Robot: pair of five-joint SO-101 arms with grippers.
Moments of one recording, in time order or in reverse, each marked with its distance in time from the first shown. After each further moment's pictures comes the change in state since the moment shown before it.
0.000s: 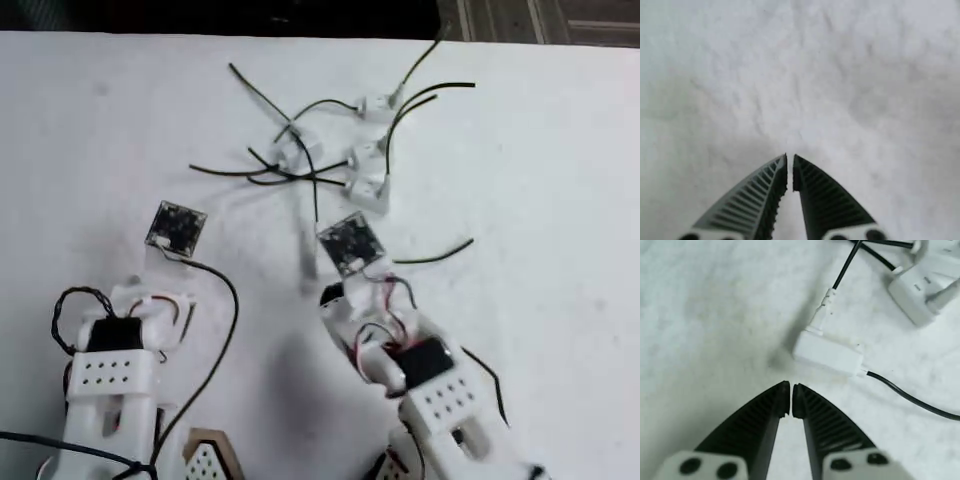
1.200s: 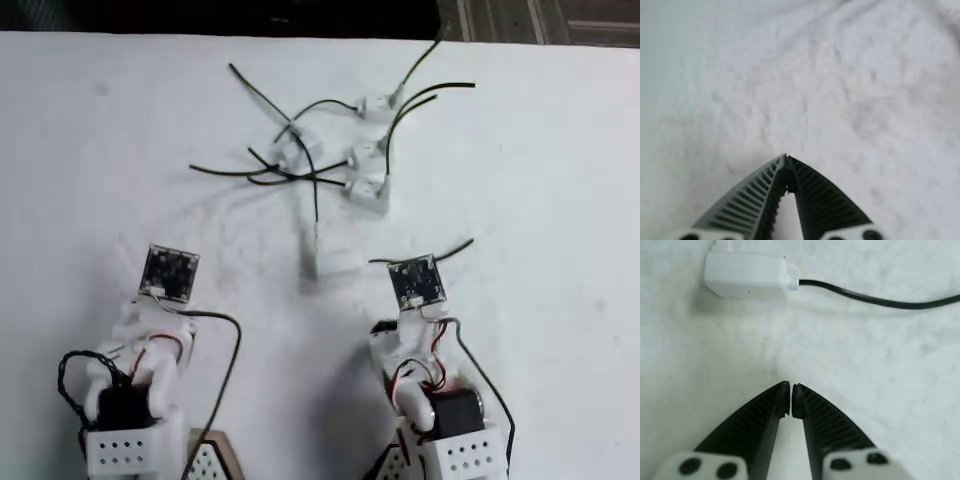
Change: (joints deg) left arm 0.0 -46.6 21.0 10.1 3.4; right arm 13.6 -35.3 20.7 22.9 -2.6
